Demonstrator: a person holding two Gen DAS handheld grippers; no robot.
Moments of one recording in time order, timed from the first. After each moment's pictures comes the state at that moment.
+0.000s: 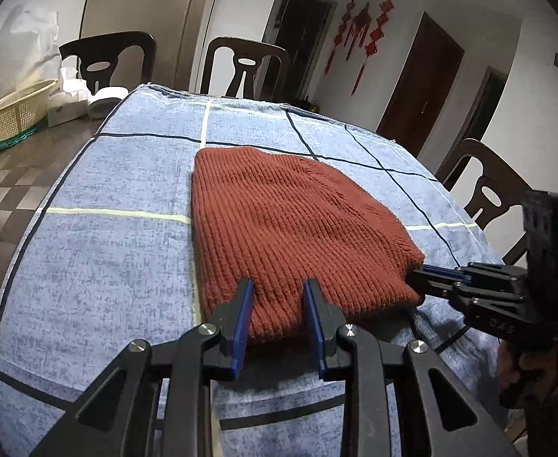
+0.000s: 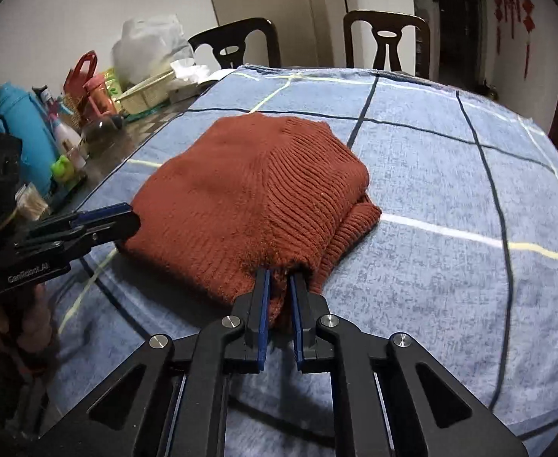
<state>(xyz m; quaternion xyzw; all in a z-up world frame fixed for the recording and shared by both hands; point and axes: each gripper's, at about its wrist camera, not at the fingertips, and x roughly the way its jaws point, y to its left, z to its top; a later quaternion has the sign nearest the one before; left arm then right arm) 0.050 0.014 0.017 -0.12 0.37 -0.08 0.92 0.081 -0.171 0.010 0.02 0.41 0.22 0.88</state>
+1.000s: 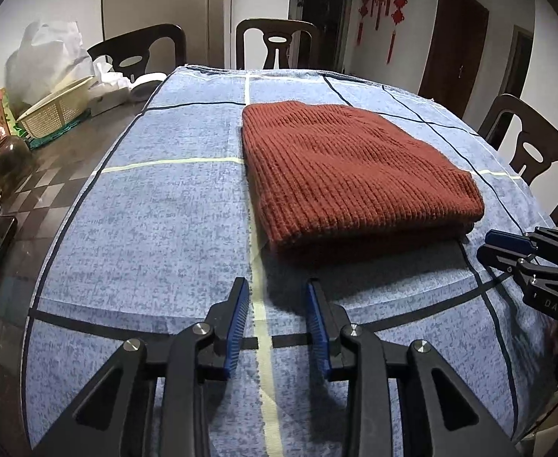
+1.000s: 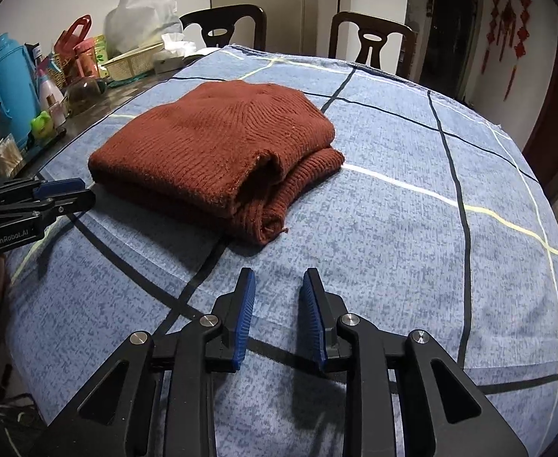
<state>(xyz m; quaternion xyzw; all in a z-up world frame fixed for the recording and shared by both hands) 0.014 0.009 -0.005 -0.04 0.41 0.01 0.91 0.036 -0.177 -0.004 -0.07 0.41 0.17 0.89</state>
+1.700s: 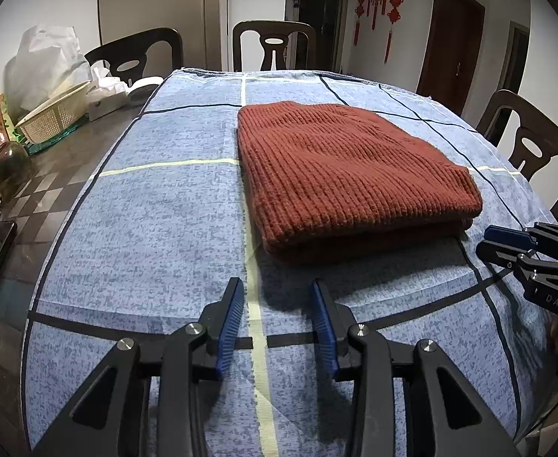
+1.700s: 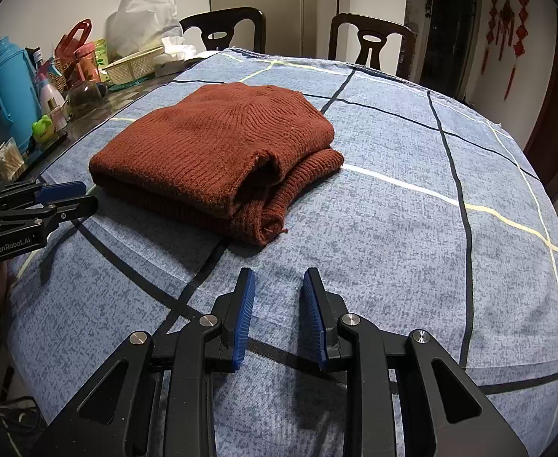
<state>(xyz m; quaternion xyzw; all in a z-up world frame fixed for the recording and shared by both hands) 0.014 0.003 -0.005 -0.03 0.41 0.01 0.91 0.034 -0.179 -0.005 -0.06 0.41 0.17 0.89</state>
